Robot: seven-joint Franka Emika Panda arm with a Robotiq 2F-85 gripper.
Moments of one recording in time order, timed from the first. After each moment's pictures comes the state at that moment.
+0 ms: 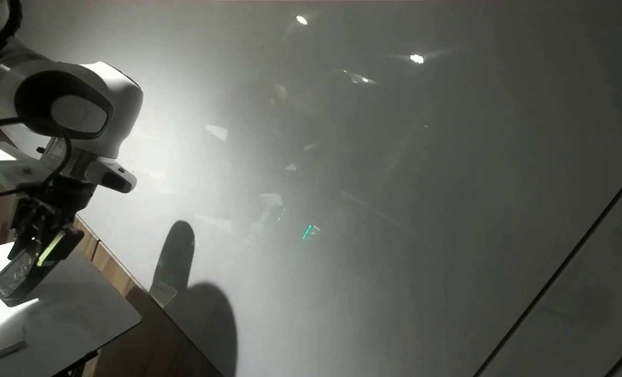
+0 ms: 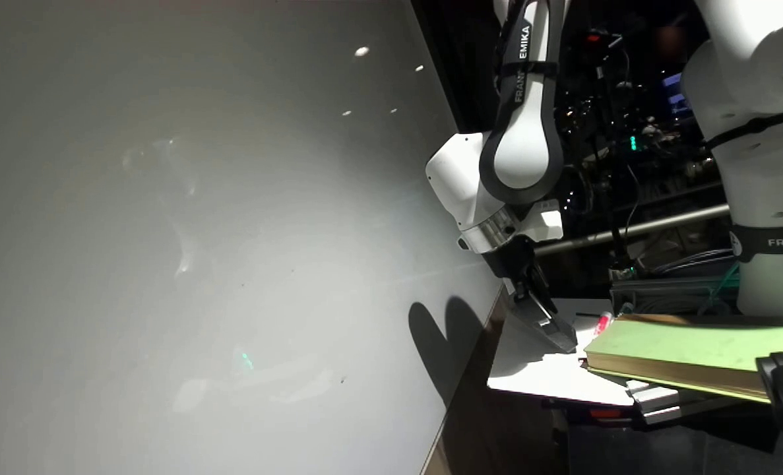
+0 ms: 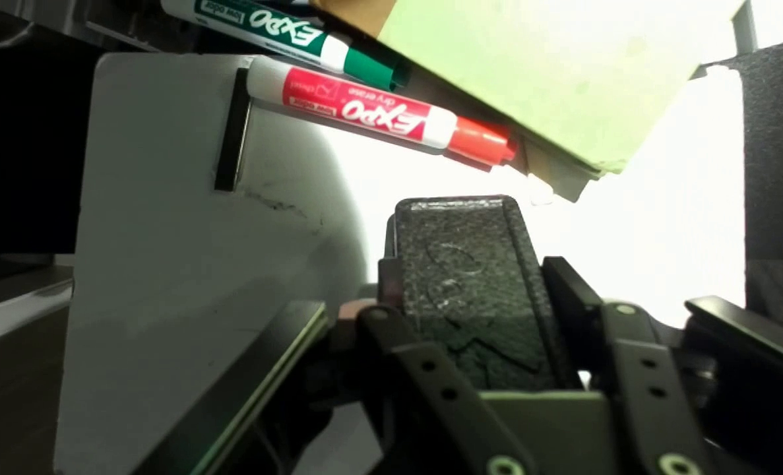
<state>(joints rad) 0.07 -0.07 0.07 -2.77 -0.07 2.51 0.14</state>
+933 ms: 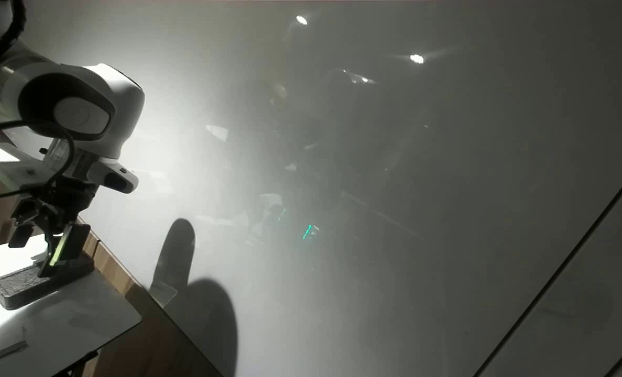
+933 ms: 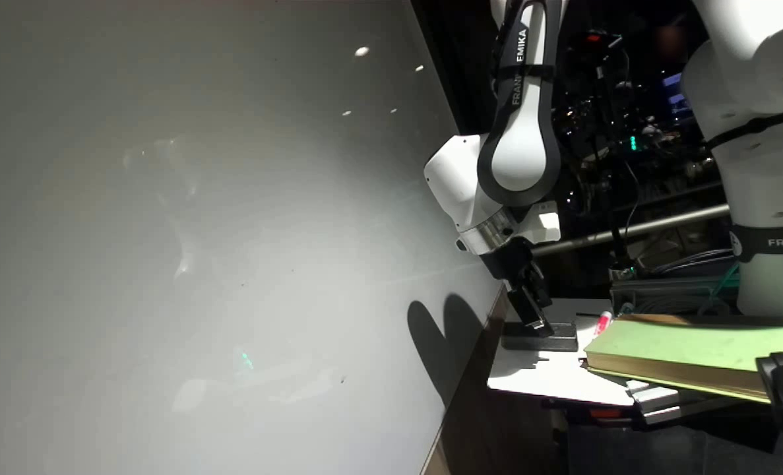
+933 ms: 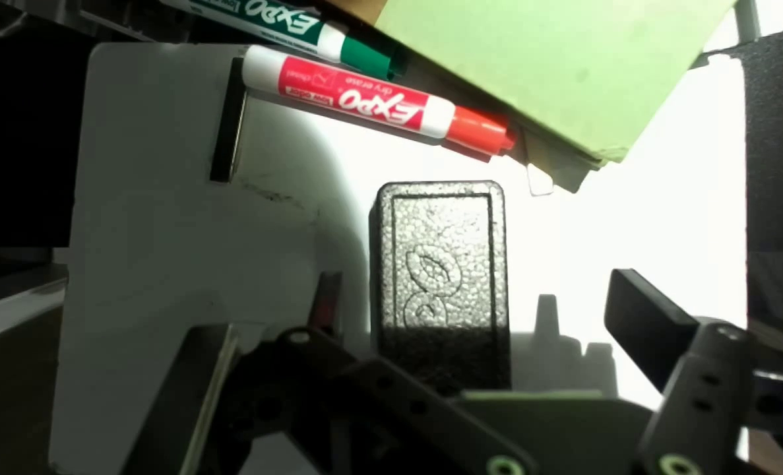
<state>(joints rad) 0.06 -0.05 0.07 -2.76 -0.07 2.51 0.15</state>
